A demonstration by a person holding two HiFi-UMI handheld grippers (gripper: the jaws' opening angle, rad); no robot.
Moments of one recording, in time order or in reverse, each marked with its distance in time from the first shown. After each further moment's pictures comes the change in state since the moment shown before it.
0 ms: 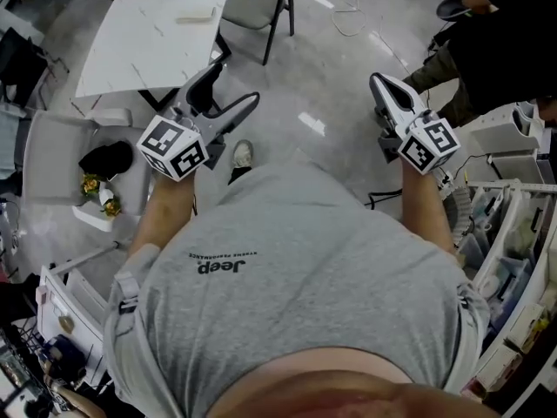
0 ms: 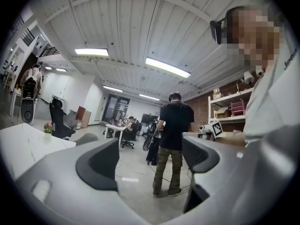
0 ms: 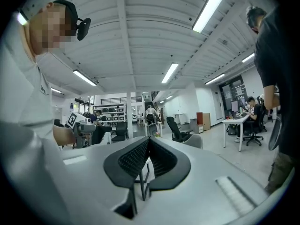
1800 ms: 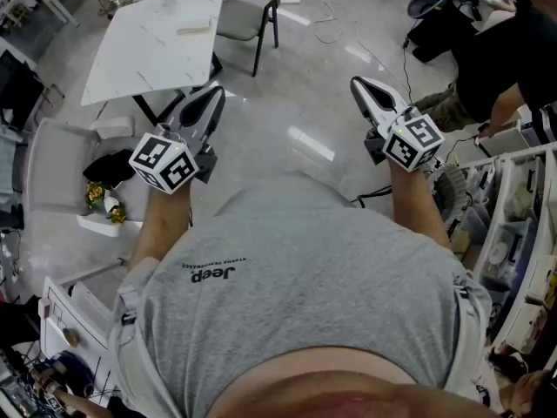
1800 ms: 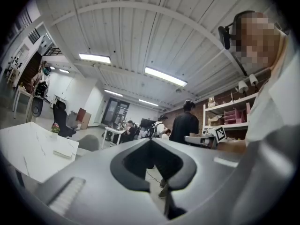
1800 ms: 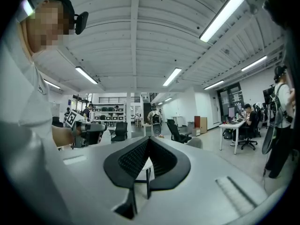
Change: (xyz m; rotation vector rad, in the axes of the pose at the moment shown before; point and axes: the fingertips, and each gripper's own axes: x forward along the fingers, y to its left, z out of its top) left arm -0.118 -0.063 0.029 -0.032 -0.063 -0.011; right arm -0.066 0.130 0.025 -0.049 -0.024 -0.047
